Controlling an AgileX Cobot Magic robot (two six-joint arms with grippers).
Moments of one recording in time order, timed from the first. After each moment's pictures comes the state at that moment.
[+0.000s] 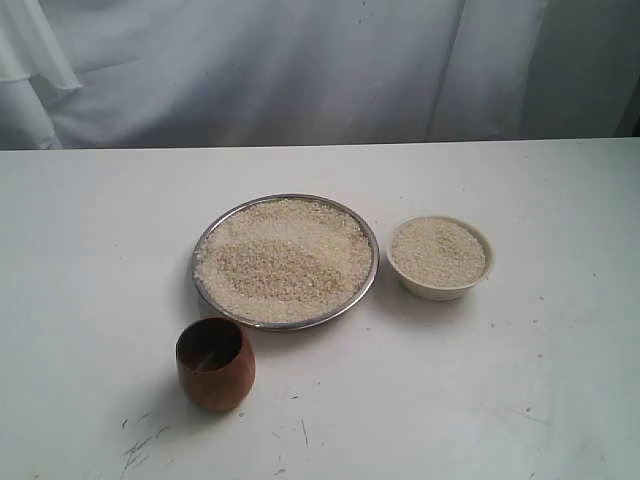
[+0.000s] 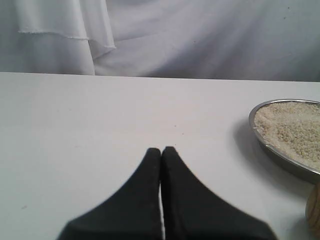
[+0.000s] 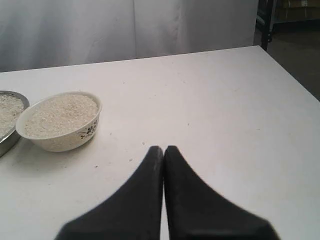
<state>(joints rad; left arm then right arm) 0.01 0.01 0.00 -0.04 0.29 0.01 0.03 0.00 0.00 0.12 0.35 -0.05</state>
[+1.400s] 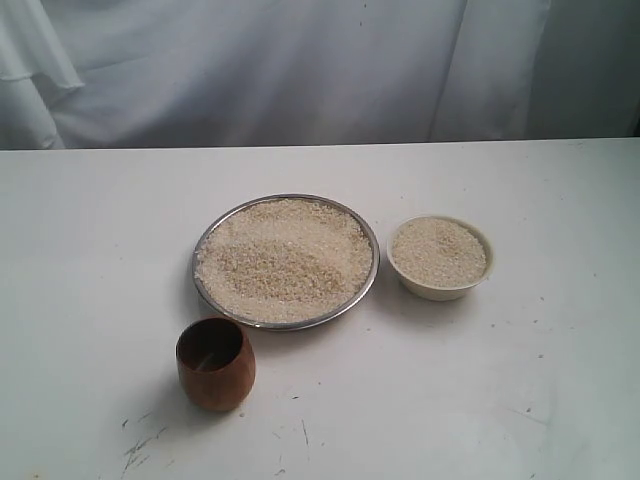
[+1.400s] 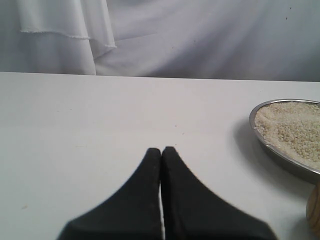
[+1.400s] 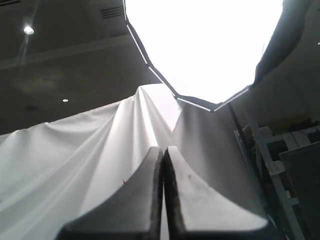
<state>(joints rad) 0.01 0.01 0.00 -0.04 0.29 0.01 0.03 0.06 -0.12 0.16 -0.58 0.07</state>
